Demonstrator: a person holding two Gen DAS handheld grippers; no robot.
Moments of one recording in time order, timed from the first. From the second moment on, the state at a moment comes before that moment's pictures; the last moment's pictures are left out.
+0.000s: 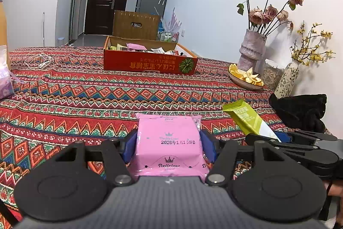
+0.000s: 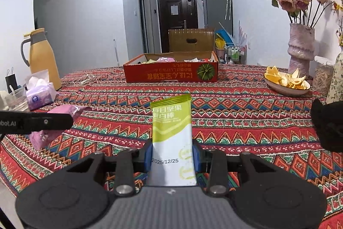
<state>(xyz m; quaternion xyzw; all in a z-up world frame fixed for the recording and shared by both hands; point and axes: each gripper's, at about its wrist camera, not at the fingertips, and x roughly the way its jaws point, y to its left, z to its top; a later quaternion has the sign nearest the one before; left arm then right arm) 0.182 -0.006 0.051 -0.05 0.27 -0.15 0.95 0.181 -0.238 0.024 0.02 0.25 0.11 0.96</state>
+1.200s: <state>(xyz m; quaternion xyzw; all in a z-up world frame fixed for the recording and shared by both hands) 0.650 -0.044 0.042 -0.10 0.30 -0.11 0.94 0.646 -0.233 0.021 0.07 0.26 0.11 0.96</state>
